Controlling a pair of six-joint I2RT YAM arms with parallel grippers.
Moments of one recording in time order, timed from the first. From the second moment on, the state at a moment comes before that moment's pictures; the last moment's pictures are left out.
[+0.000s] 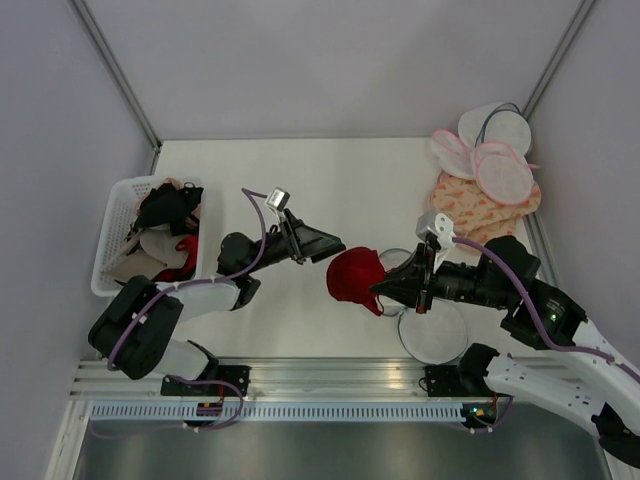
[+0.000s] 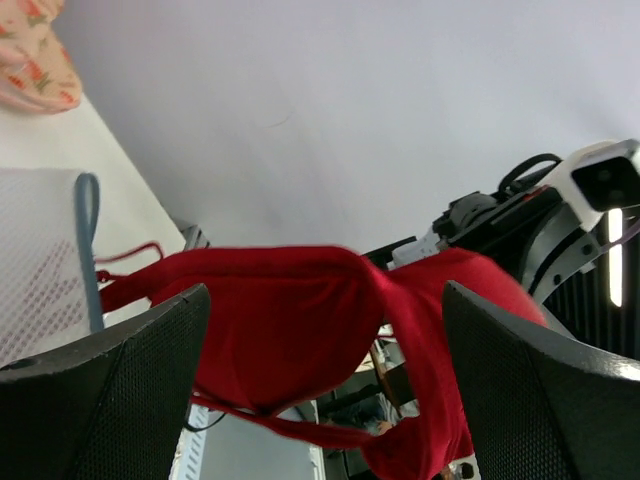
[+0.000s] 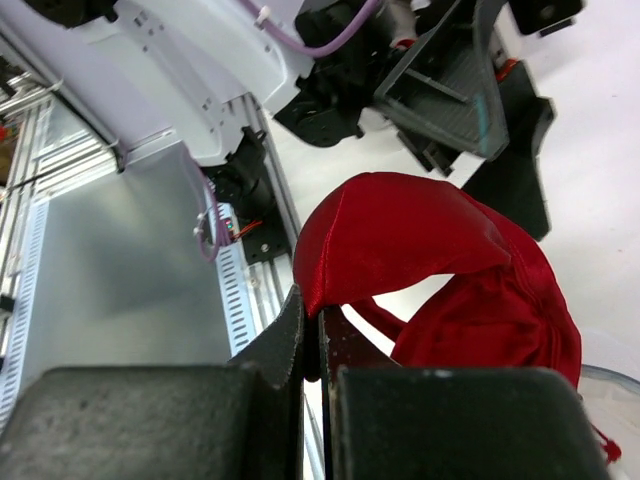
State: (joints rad) left arm -0.59 1.42 0.49 1.27 0.66 -1.42; right arm 0.88 0.69 1.02 -0.47 -0.39 0.22
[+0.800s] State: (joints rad) left arm -0.58 1.29 0.65 1.31 0.97 -1.49; right arm 0.88 0.84 1.24 -0.51 -0.66 0.09
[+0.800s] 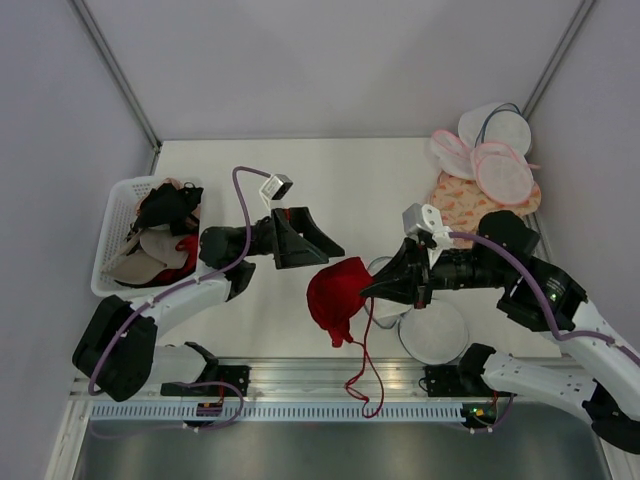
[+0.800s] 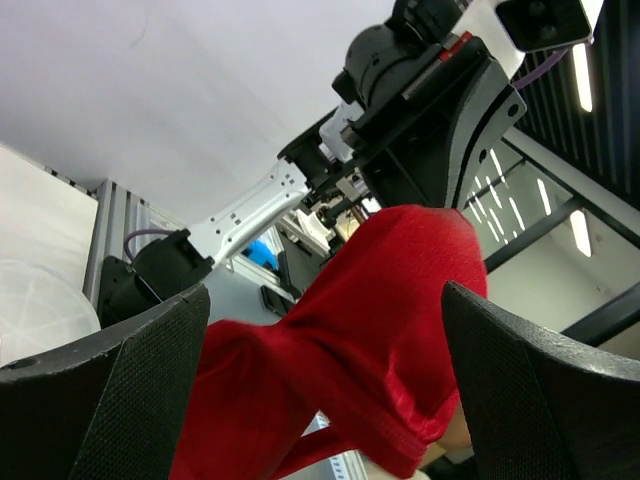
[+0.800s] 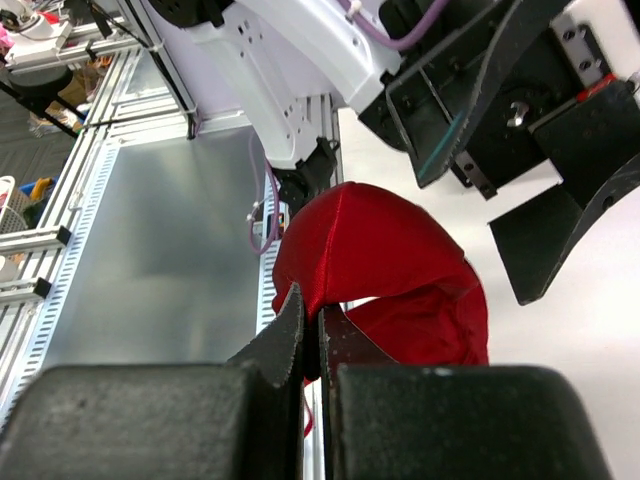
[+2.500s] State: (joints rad) left arm -0.55 0.82 1.03 -0.15 -0.68 -0.22; right arm 0.88 0.81 1.02 -0.37 -0.16 0.25
